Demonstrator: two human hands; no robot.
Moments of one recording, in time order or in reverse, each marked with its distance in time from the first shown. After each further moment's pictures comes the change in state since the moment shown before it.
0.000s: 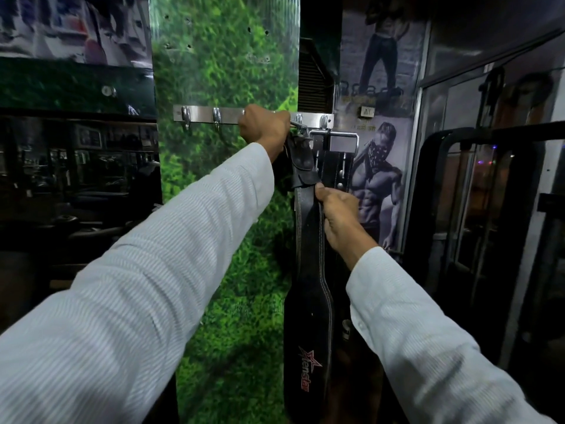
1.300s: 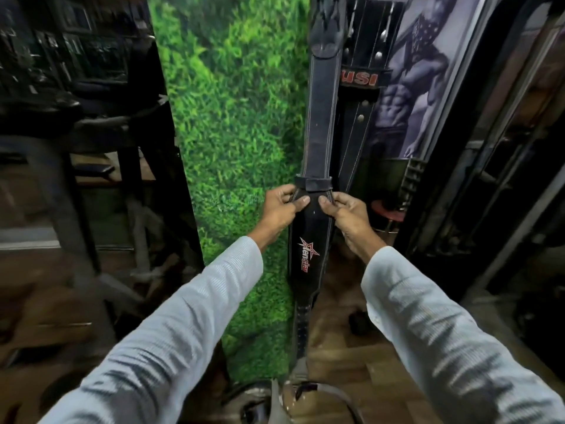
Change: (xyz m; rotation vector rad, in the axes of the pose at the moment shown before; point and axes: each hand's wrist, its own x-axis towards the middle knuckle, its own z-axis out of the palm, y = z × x) left_hand -0.221 -0.299 -0.062 -0.180 -0.648 -0.261; right_hand -0.114 0.160 -0.106 -0.235 -0.219 0.233
